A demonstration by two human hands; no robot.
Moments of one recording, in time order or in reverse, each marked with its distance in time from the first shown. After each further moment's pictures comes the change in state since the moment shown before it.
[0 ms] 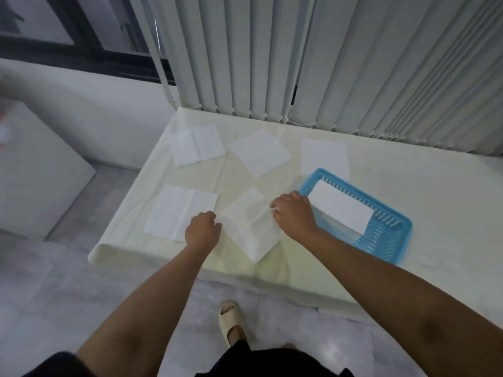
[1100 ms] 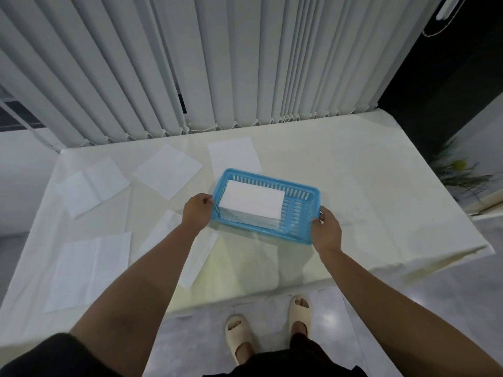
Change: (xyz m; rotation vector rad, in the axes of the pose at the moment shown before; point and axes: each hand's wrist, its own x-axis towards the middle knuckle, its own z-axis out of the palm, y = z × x) left_hand 0.019 0.199 0.054 -0.233 -0.183 0.288; right_hand -0.145 0.173 -0.003 0.915 0.517 1.018
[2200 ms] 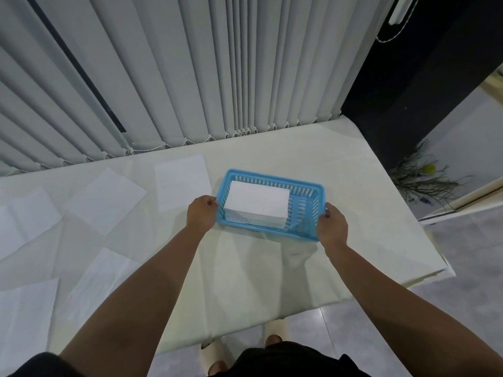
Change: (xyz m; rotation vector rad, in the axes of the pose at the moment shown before) left_hand 0.032 0.140 0.106 0.034 -0.052 0.030; right_hand 0.148 0.012 -0.099 -0.075 0.067 0.073
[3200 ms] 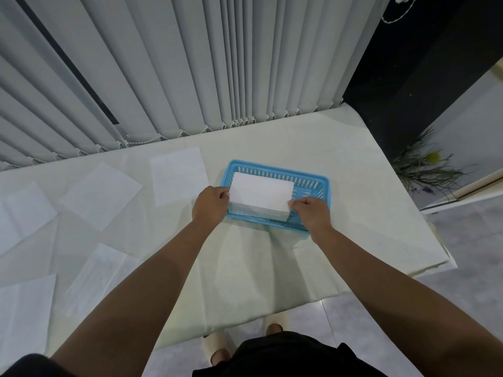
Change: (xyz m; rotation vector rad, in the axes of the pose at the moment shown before) left_hand -0.004 0.019 0.016 0.169 0.016 0.166; right_hand 0.002 -0.027 0.021 0.132 -0.220 0.131
